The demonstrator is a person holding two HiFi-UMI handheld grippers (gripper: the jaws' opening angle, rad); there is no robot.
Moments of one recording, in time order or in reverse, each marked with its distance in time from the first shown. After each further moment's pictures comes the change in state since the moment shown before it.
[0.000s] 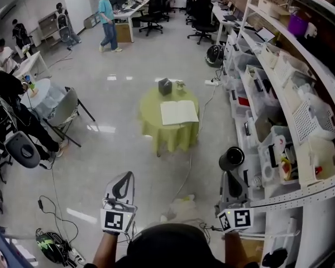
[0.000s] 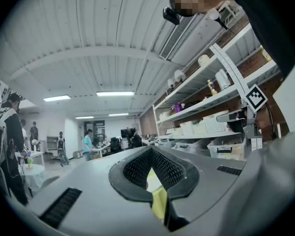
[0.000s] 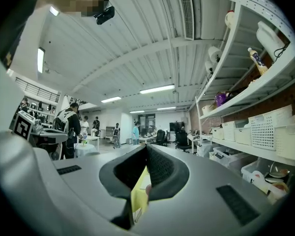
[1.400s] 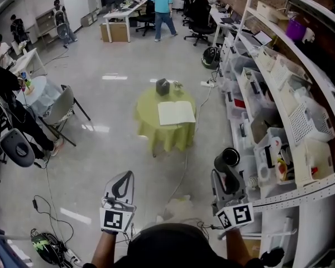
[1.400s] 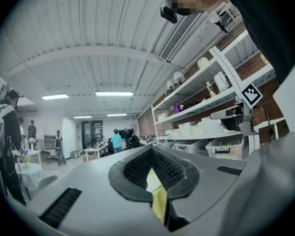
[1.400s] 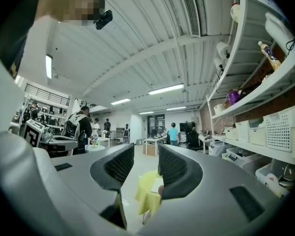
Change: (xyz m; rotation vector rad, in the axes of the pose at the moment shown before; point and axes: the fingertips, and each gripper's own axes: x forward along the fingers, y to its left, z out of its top) left arm -0.005 0.010 -0.007 -0.013 -0.012 -0.027; right arm 0.015 0.035 0.015 0.003 -0.017 0.115
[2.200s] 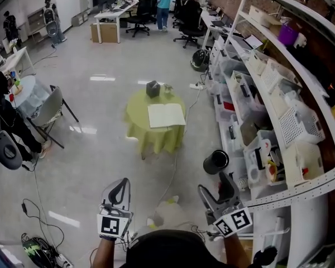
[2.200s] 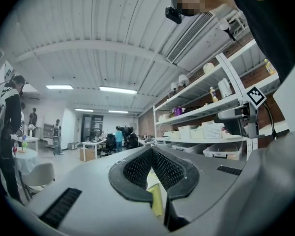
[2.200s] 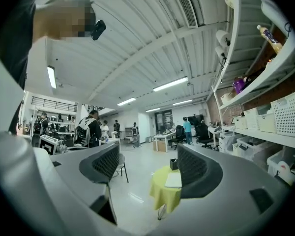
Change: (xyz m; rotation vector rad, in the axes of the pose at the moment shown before) left arm -0.003 0.001 -0.023 -0.102 -0.004 -0.005; right arm -0.009 0.024 -0.009 0.091 0.029 0.109
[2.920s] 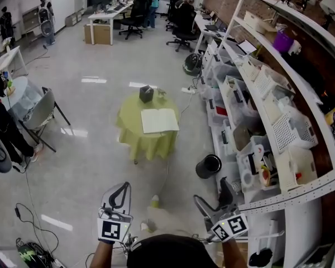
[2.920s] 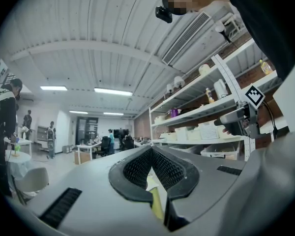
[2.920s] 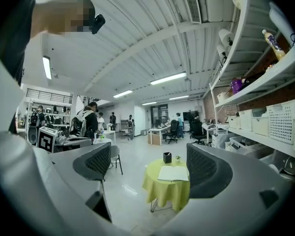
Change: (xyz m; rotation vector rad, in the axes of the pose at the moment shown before) left arm 0.023 0.000 0.009 0.021 -0.036 -0.056; right arm 0.004 -0.008 -0.010 -0.038 0.097 -0.064
